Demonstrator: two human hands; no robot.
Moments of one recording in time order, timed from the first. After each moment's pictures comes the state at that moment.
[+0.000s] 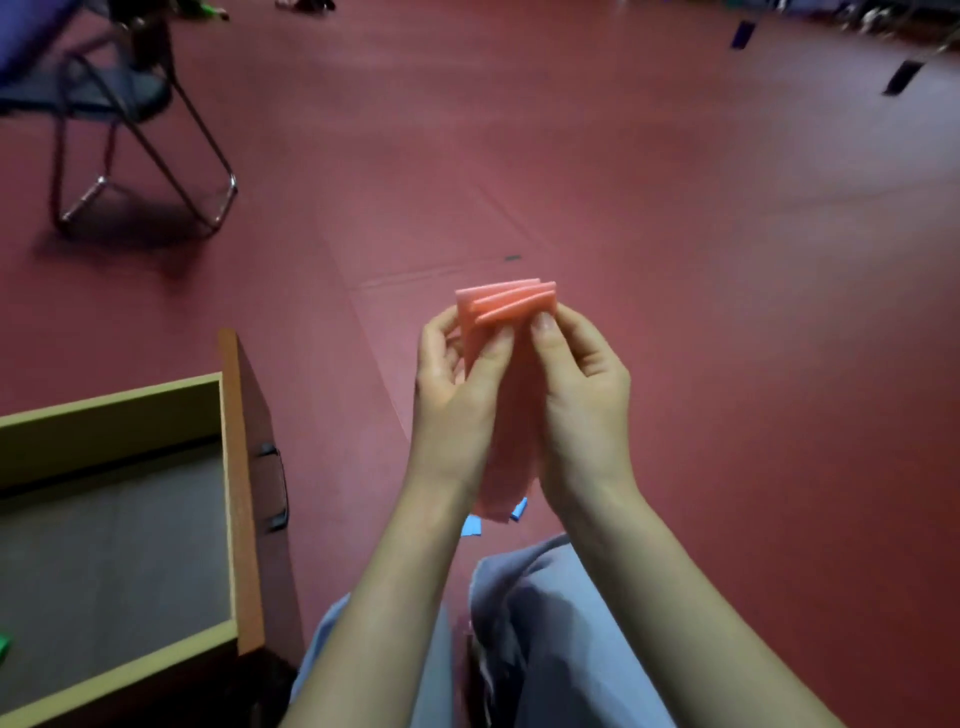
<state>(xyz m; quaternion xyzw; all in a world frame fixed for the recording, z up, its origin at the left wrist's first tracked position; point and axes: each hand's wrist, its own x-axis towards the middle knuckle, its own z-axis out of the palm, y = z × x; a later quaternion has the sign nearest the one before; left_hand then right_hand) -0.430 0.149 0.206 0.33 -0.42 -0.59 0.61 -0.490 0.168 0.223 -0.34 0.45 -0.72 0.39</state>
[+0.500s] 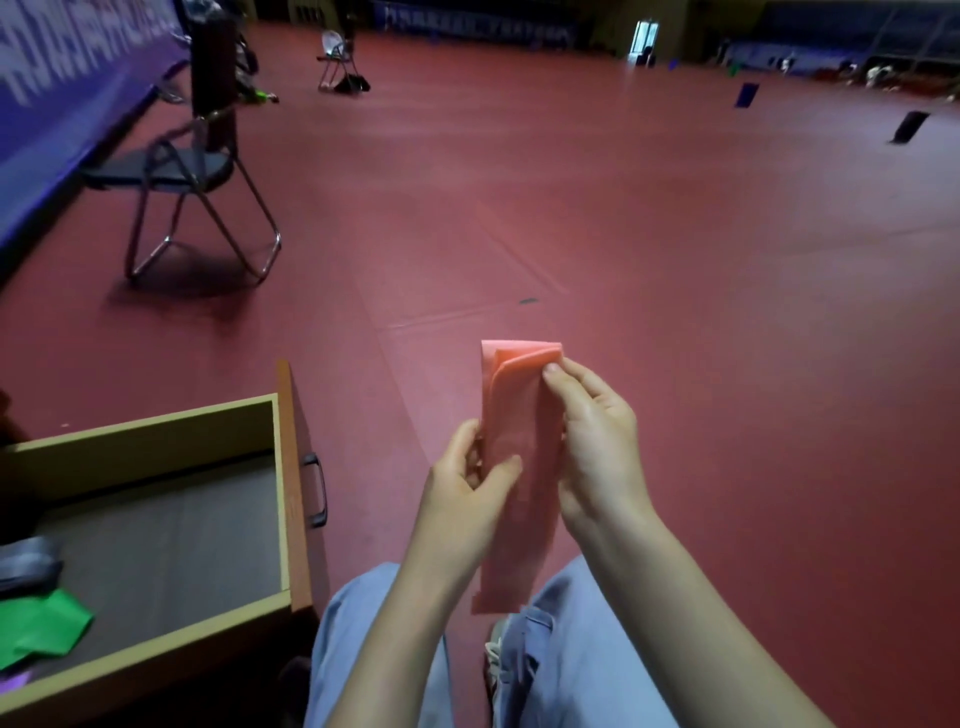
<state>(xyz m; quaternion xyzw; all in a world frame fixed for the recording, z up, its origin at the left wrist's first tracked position) -0.398 0.228 0.200 0.39 -0.52 -0.56 0.51 -0.482 0.225 0.250 -0.24 0.46 -0.71 0.47</state>
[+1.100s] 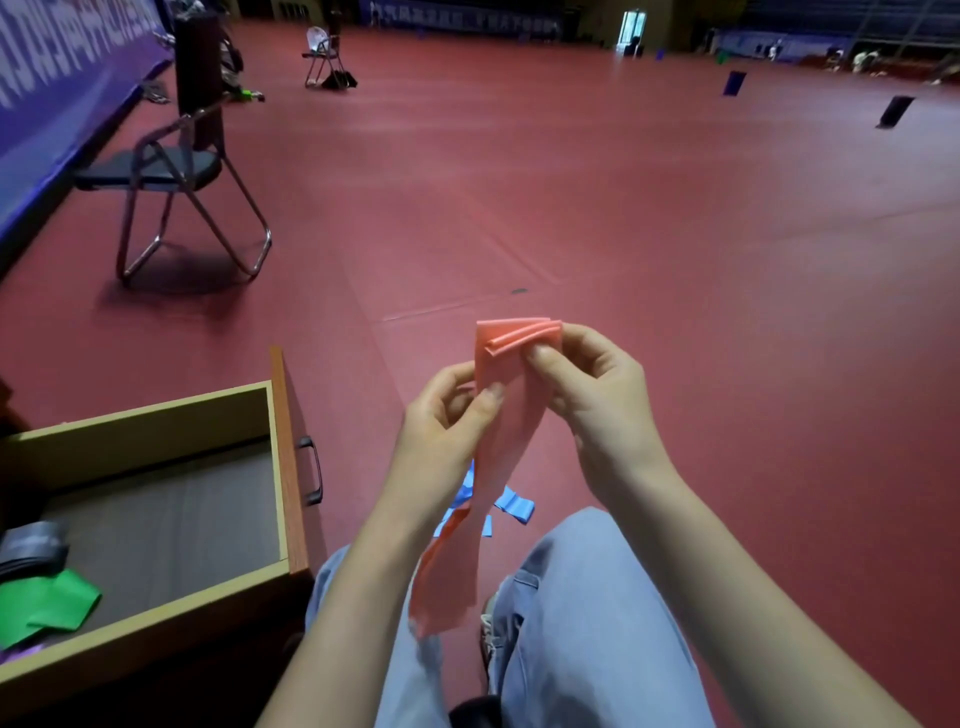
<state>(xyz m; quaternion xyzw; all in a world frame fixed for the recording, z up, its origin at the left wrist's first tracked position) -0.391 0.246 0.232 0.34 -0.54 -0.58 0.51 -0.504 0.257 0.258 -0.44 0.49 -0.65 0.38</state>
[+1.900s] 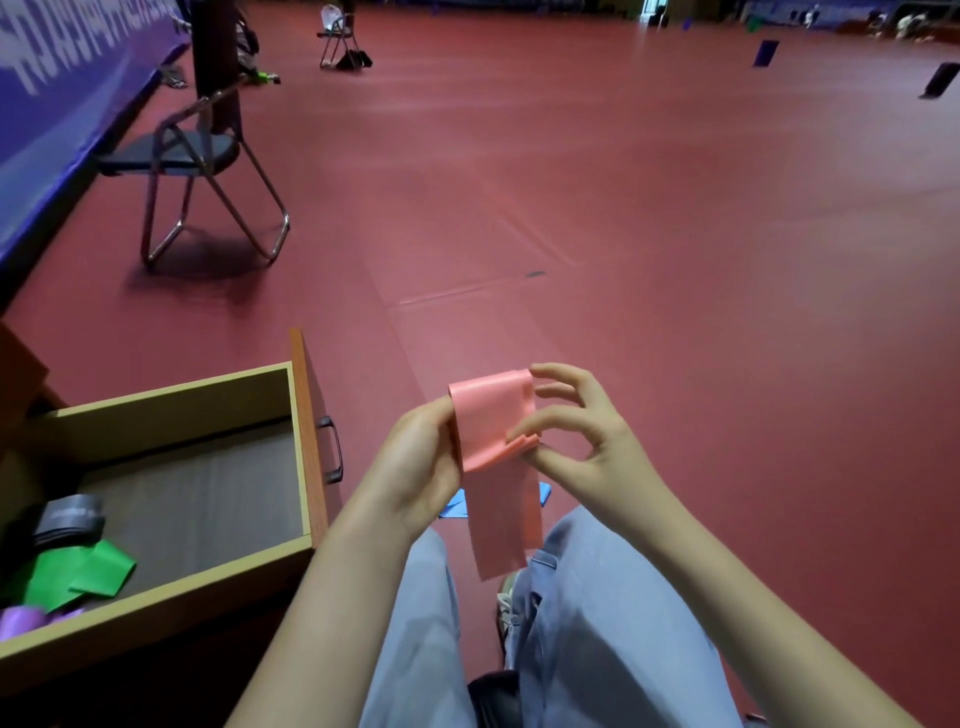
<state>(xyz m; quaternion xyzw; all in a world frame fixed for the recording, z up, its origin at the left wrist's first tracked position) -0.373 0.244 0.226 0.34 -0.34 -0.77 0.42 -0.519 0.274 0.198 -0.67 0.51 -0.46 0.27</state>
